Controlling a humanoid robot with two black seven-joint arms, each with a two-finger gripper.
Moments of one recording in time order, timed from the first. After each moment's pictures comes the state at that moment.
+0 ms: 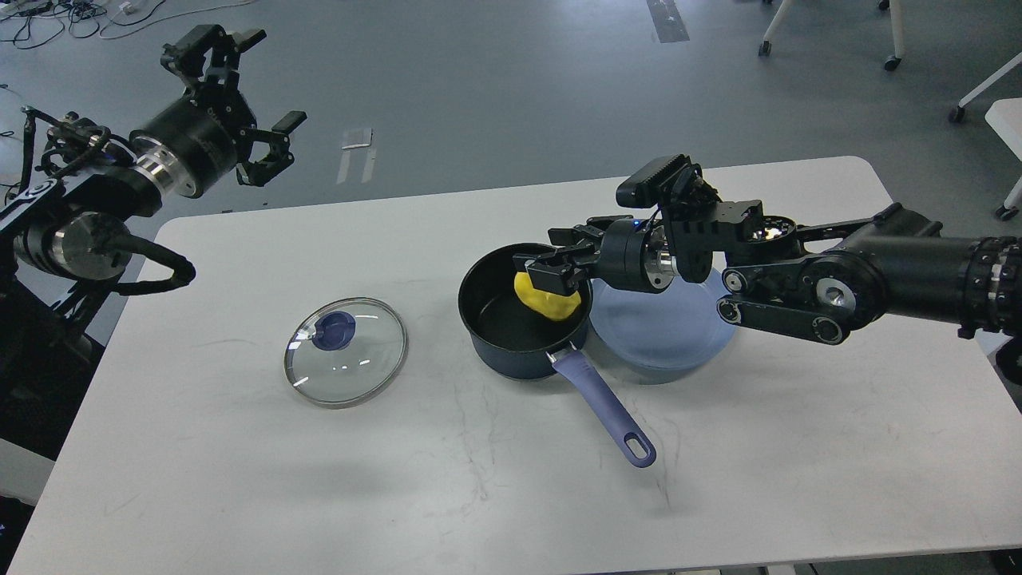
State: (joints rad) left arm -0.99 0.62 -0.56 -0.90 0.08 -0.32 -0.09; right arm 1.22 -0.22 -0.24 0.96 -1.23 -0.14 0.26
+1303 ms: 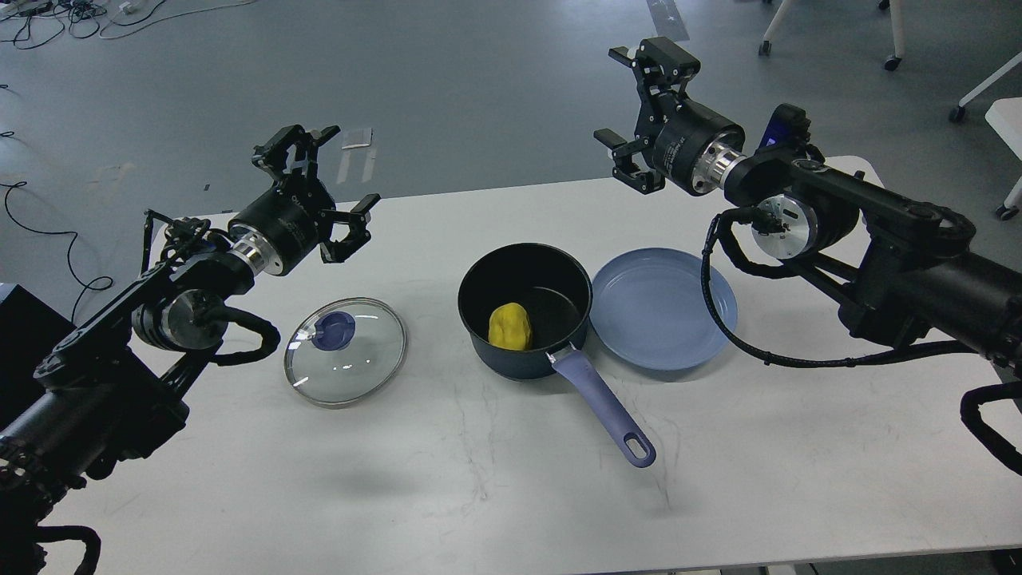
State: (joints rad) left arm -0.78 0.44 -0.66 -0.90 0.06 -0.31 -0.09; right arm 0.94 -0.27 0.52 0.94 -0.15 0.04 0.13
